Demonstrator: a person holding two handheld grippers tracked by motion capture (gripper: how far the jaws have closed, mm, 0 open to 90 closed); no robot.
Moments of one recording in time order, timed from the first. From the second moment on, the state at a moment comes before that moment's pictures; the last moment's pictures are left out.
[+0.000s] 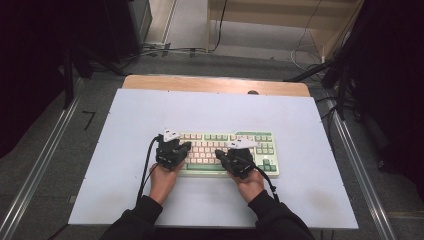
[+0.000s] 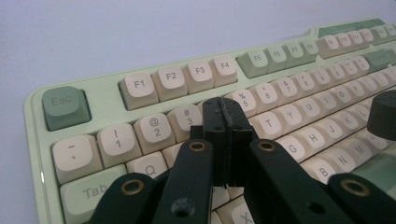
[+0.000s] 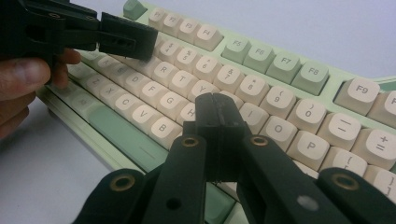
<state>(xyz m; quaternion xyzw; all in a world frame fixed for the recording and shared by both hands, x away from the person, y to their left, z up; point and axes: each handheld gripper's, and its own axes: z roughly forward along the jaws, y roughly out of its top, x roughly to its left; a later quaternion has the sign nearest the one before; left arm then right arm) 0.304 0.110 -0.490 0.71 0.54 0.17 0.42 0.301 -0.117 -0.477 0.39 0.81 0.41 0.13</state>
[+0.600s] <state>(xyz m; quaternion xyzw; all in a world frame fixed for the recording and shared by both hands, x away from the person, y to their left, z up) 0.304 0.108 -0.492 0.72 0.54 0.16 0.41 0.301 -0.117 -0.477 0.39 0.81 0.41 0.12</state>
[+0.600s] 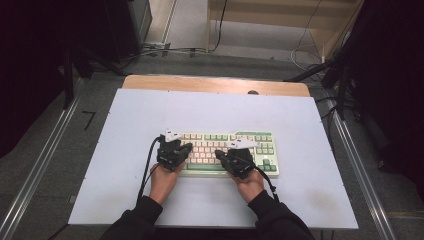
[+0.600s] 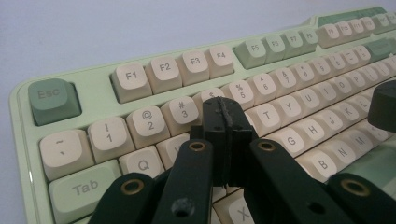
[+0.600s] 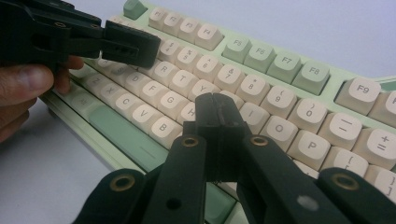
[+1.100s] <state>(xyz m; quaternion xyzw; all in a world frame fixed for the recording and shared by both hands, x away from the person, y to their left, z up) 0.295 0.113 -0.480 0.71 0.53 0.16 0.43 0.300 -0.116 -0.478 0.39 0.81 0.41 0.12</state>
